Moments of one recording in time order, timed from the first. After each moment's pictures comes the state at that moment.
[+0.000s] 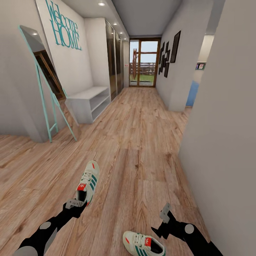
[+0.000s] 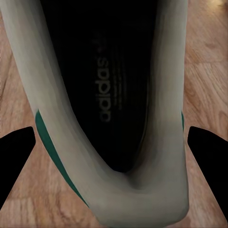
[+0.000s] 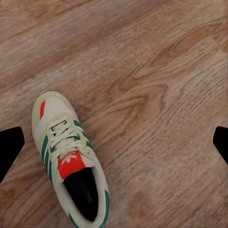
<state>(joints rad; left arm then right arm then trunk) -0.54 0.14 0.29 -0.36 -0.23 -0.32 -0.49 -0.36 -0.10 0.15 -0.77 0.42 0.00 0.53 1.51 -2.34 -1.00</state>
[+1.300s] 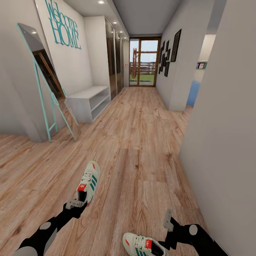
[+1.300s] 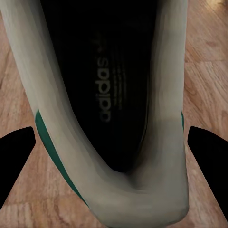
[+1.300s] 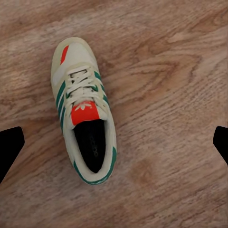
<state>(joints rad) -0.54 0.14 0.28 -0.36 -0.23 -0.32 -0.49 -0.36 -0.14 0.13 -0.77 0.61 0.00 0.72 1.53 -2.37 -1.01</state>
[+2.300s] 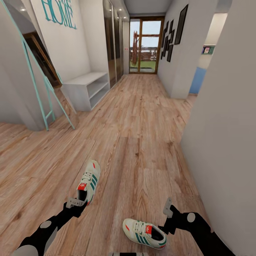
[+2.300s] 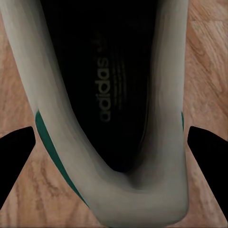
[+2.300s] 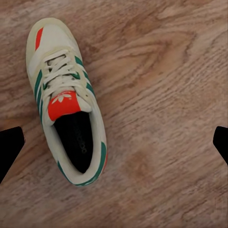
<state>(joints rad) -0.55 0.14 0.28 -0.36 -0.24 -0.31 -0.49 -0.36 -0.14 0.13 -0.97 0.62 0.18 0.72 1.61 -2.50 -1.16</state>
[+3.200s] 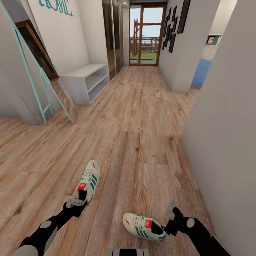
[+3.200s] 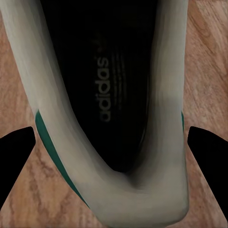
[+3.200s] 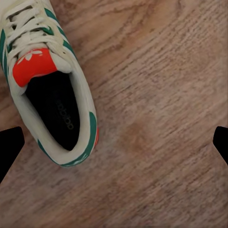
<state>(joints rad) -0.55 0.14 0.28 -0.36 -0.23 -0.31 -0.49 -0.36 -0.13 0.13 -0.87 0.61 0.17 0.53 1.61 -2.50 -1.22</state>
